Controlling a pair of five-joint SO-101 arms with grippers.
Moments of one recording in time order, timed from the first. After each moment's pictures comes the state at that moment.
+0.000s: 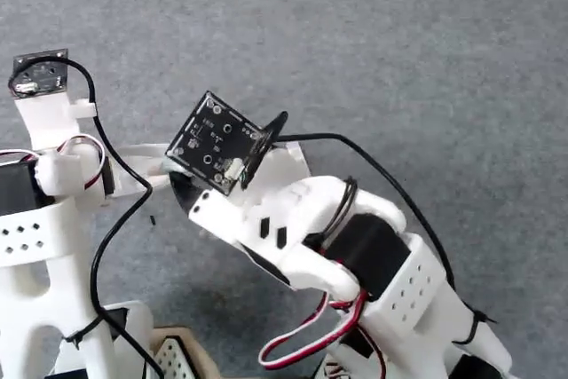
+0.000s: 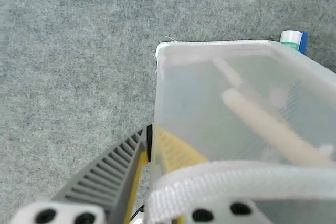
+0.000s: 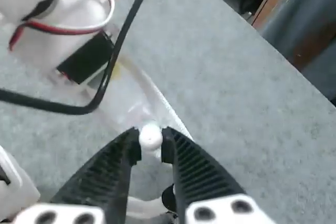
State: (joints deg) left arm -17.2 -36.1 14.9 100.1 -1.6; right arm -50.0 -41.9 13.8 68.5 14.0
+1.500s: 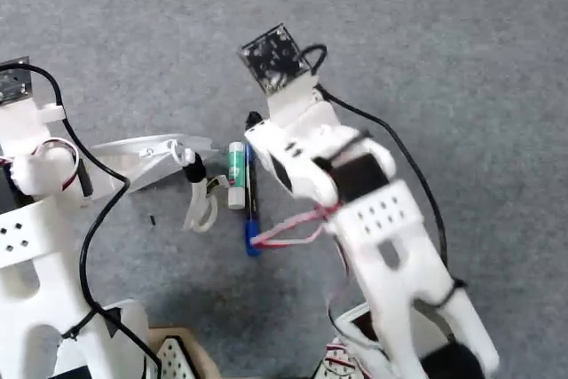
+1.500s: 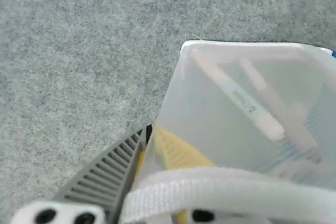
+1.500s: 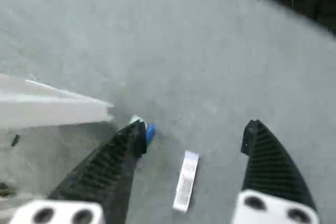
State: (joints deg) left arm -25.2 -36.1 15.8 100.1 -1.6; right arm -25.8 -30.5 29.5 53.1 9.1
